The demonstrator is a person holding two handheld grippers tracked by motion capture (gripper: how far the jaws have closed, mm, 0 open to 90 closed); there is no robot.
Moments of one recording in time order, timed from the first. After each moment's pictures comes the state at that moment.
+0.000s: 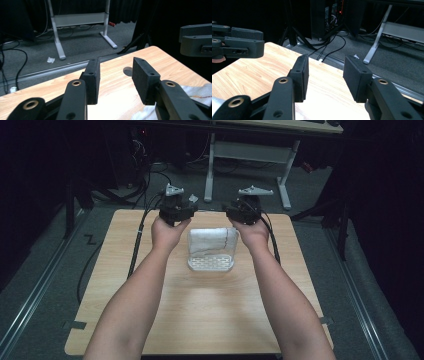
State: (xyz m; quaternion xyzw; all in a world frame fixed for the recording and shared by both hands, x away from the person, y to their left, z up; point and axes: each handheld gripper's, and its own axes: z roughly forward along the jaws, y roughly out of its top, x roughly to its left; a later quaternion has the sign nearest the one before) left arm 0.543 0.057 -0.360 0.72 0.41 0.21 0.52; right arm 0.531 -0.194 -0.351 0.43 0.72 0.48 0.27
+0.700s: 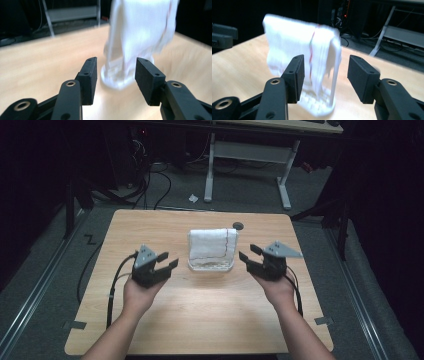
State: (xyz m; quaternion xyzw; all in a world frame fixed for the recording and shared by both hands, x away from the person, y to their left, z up) left arm 0.389 0.126 -0.449 0.75 0.37 0.22 0.51; right arm 0.375 -0.246 -0.418 0.40 0.72 0.49 0.29
